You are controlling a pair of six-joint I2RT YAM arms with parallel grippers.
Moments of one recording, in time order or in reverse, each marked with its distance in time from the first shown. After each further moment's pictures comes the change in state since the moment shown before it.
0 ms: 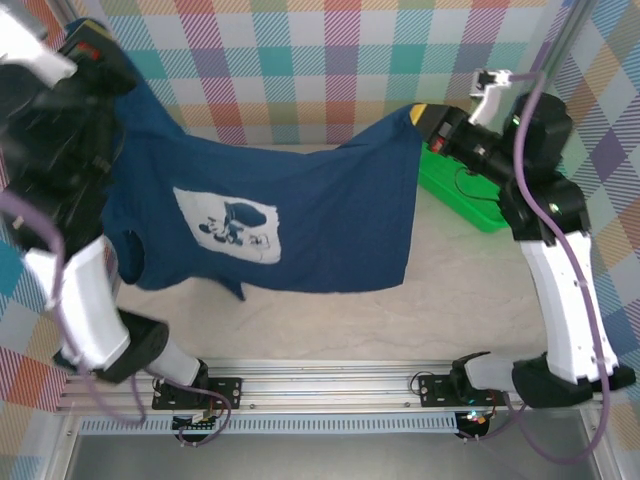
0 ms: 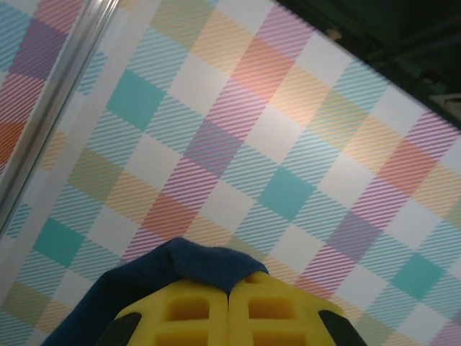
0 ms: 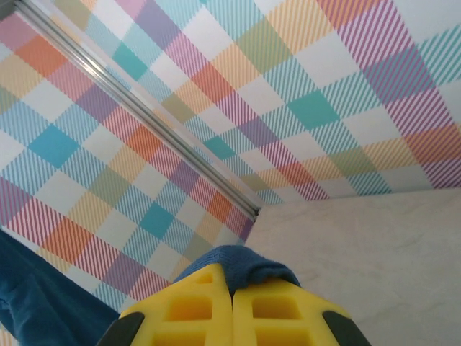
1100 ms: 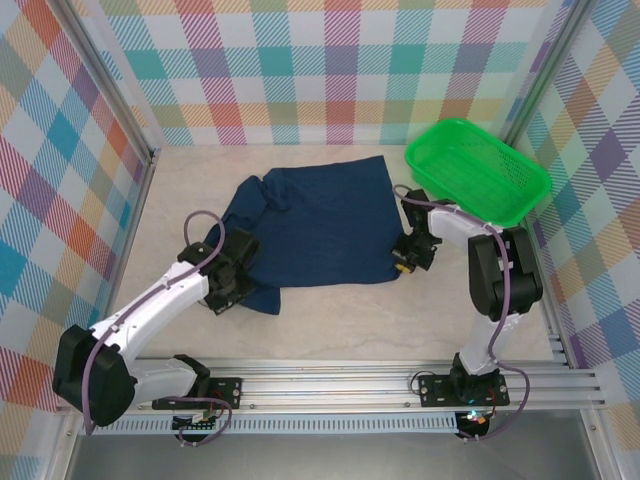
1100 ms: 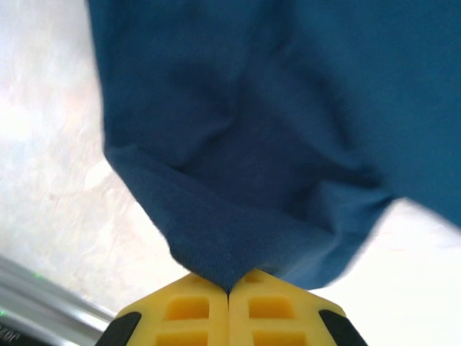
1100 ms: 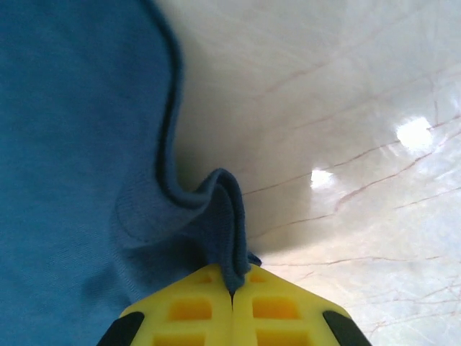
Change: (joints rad) left arm -0.272 -0.410 -1.775 -0.217 0.211 -0.602; right arm -0.024 0.472 -0.690 -0.213 0.241 0.069
